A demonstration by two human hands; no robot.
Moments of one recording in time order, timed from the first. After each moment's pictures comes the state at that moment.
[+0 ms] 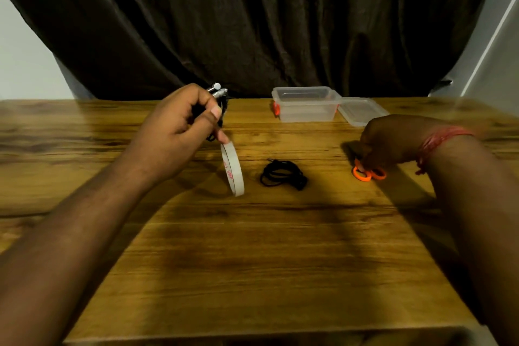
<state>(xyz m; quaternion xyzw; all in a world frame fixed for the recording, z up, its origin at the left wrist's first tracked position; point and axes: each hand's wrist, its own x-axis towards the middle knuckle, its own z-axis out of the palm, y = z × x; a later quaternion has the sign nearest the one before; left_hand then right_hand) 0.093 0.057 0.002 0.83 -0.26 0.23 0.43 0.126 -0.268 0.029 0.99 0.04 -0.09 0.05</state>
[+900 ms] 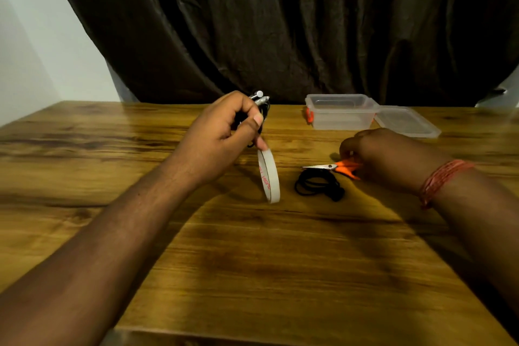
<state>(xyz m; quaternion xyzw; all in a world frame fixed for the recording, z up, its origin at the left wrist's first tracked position) 0.095 0.058 0.003 0.83 -0.27 0.23 0.44 0.130 -0.222 0.000 0.97 0.24 0.08 0.04</state>
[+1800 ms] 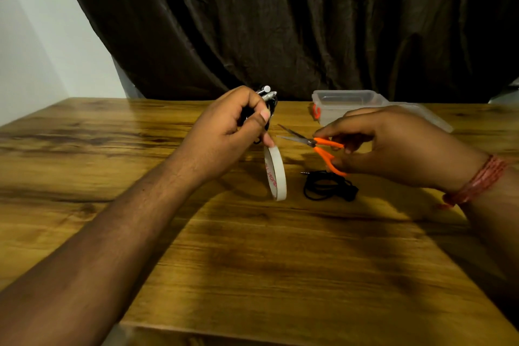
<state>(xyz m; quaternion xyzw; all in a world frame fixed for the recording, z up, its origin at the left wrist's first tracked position) 0.096 0.057 0.004 0.83 -0.28 0.23 0.43 0.091 -0.201 0.032 0.93 0.31 0.10 -0.17</state>
